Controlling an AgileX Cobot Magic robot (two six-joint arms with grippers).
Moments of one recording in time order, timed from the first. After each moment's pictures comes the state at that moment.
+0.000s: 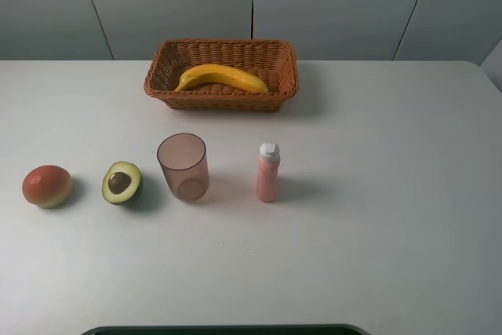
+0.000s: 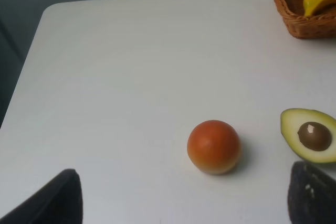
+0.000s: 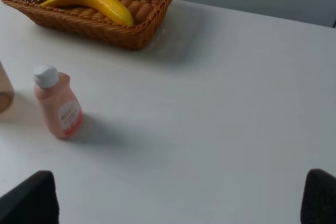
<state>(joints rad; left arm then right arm) -0.21 0.00 -0.51 0.10 1.08 -0.05 0.35 0.00 -0.51 -0.01 1.10 0.00</state>
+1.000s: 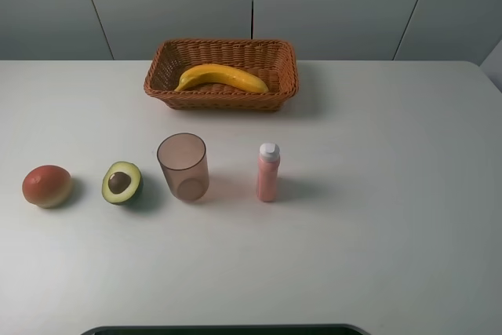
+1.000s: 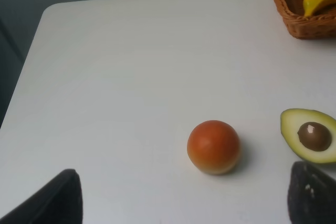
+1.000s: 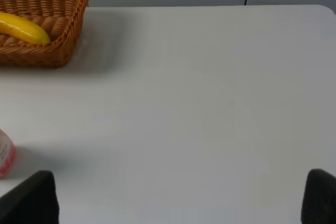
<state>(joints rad) -0.21 0.00 -0.51 0.10 1.08 -0.05 0.03 0.00 -0.51 0.02 1.10 0.00</state>
